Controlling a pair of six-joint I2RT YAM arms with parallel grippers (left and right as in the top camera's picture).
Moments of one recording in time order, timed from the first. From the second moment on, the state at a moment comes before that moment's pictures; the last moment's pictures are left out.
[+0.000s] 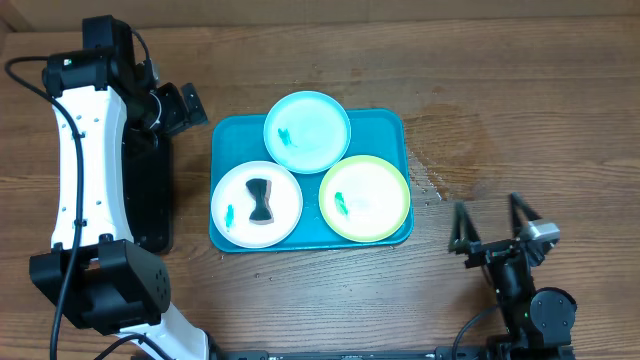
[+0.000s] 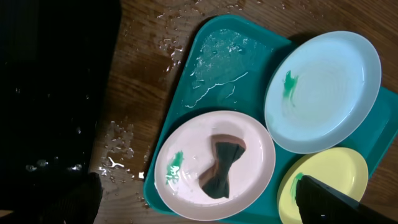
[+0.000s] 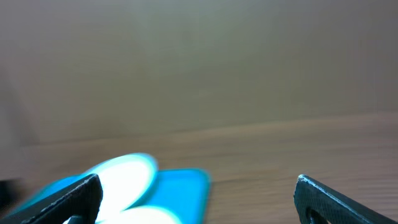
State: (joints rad) left arm 0.16 1.85 1.87 -1.38 0.18 -0.29; right arm 0.08 0.01 0.02 0.07 -0.14 0.23
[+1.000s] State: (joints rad) left arm 0.17 1.85 1.87 -1.39 0.21 -0.31; right arm 0.13 1.29 1.74 -1.15 -0.76 0.18
